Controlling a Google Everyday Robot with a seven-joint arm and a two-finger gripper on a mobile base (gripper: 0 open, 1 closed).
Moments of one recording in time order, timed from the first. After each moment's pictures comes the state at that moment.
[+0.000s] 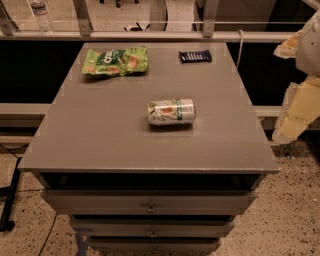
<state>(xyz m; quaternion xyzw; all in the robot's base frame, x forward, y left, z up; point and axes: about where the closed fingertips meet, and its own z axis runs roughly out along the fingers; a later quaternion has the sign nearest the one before) 0.438 -0.213 0.990 -0.60 0.78 -0.05 0.18</state>
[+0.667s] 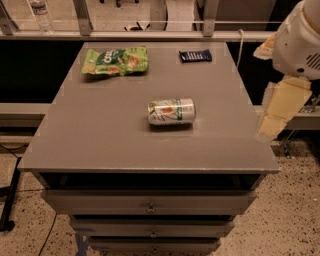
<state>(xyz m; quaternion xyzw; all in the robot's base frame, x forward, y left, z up) 0.447 -0.189 0.984 -0.62 0.76 -0.04 0.17</state>
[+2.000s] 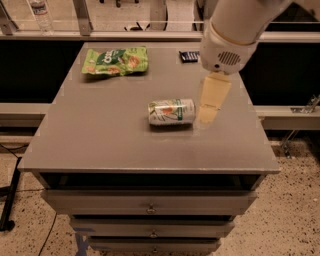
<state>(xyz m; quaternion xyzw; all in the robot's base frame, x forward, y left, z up) 0.507 -0.101 0.943 -0.65 0.75 0.00 0.14</state>
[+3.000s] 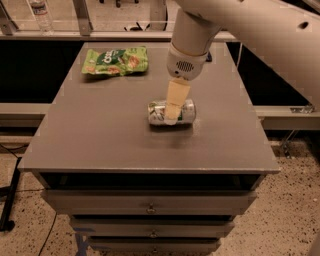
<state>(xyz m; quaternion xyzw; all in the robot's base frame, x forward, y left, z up) 0.575 -0.049 0.879 -0.63 0.77 0.03 0.10</state>
